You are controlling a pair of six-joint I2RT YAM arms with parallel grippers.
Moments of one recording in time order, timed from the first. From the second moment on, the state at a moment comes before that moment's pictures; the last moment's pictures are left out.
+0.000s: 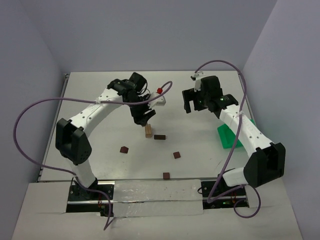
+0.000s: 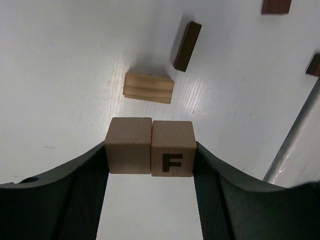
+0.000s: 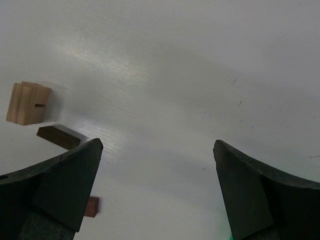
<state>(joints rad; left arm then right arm) -0.62 1.77 1.68 -1.09 0.33 0.65 0.32 1.37 1.20 -0.58 -0.05 0.01</state>
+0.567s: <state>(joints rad) -0.64 1.92 1.84 -1.26 0.39 0.79 0.11 1.45 1.29 -0.72 -0.27 -0.07</state>
